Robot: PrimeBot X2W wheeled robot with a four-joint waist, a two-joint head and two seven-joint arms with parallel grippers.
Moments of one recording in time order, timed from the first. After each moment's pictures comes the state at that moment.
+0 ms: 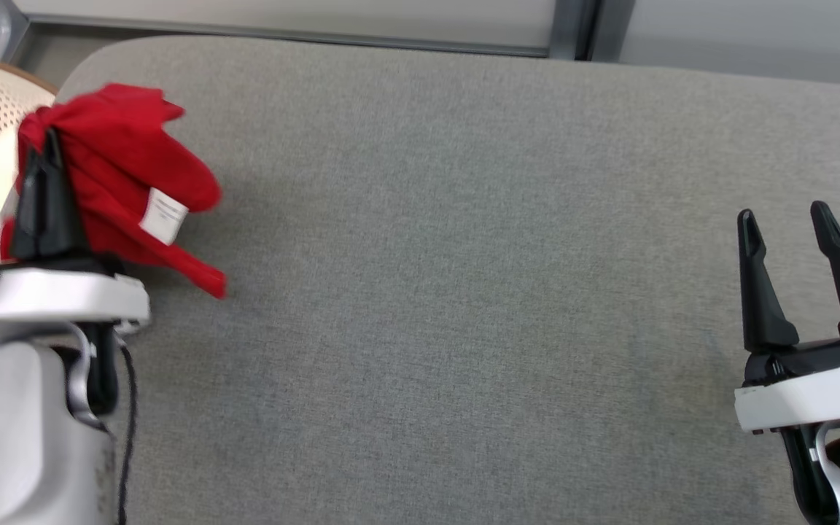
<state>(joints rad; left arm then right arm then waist) -0.48 0.16 0.11 0.34 -0.29 -0.08 -0.26 -0.12 -0.09 -0.02 -0.25 0.16 0.13 0.11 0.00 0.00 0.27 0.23</state>
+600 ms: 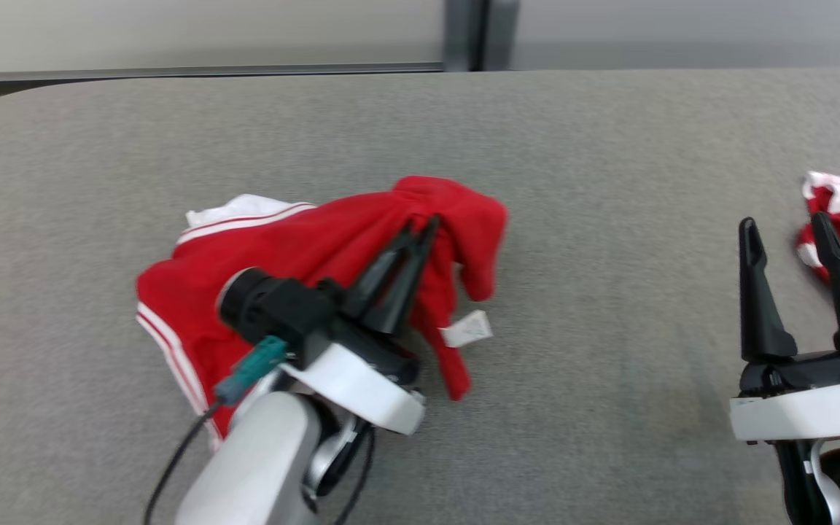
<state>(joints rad) -0.37 0.05 -0.44 0.10 -0.32 -0.12 -0.16 -0.08 -0.06 -0.03 -0.27 0.17 0.13 0.08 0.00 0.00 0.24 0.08</state>
